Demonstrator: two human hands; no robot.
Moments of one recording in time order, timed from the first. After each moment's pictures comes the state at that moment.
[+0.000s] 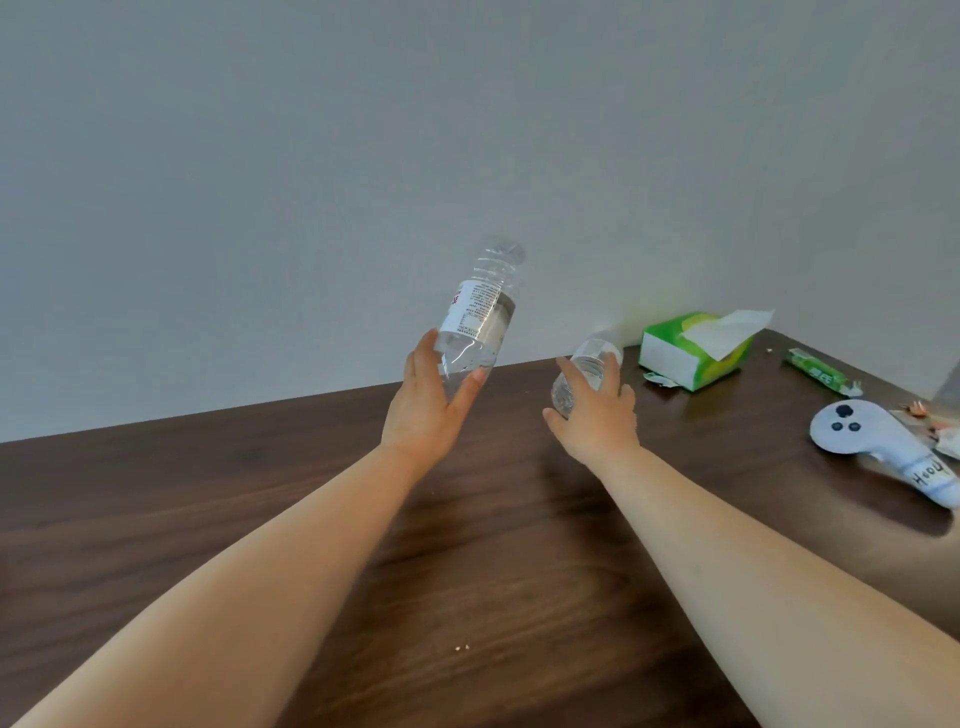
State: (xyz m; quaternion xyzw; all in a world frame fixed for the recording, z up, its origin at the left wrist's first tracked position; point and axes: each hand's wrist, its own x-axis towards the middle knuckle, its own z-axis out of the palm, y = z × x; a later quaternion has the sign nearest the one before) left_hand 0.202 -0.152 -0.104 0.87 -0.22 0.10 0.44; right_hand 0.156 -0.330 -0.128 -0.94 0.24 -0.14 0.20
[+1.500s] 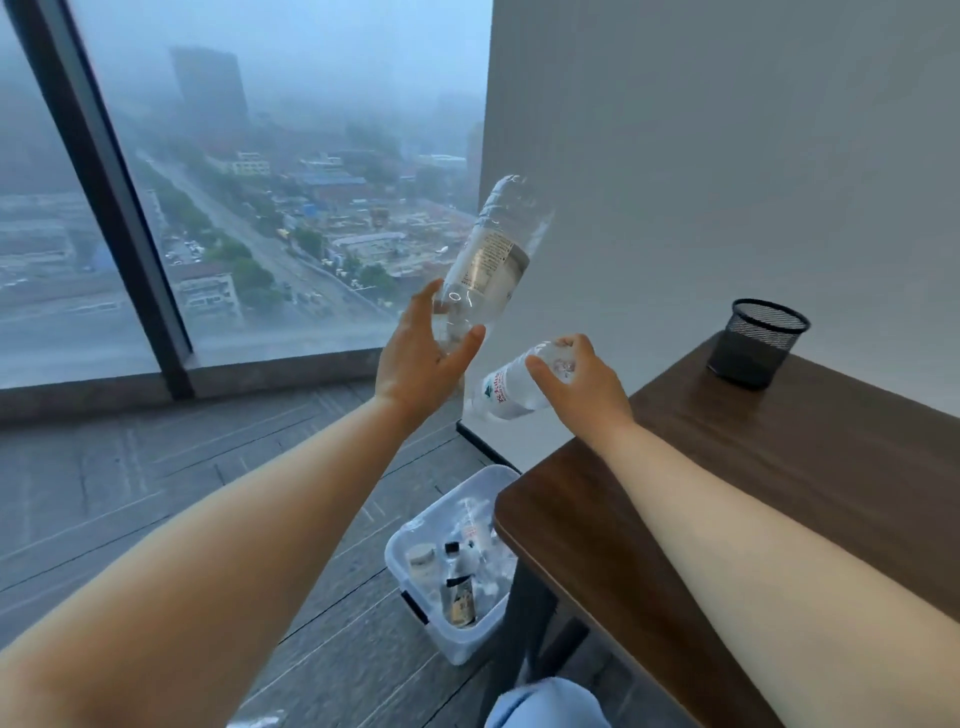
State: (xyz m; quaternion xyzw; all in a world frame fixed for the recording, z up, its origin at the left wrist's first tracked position) left_hand -0.135 0.467 -0.099 0.82 0.24 0.38 0.35; right_hand -0.012 0.334 -0.113 -0.85 -0.35 0.01 0.39
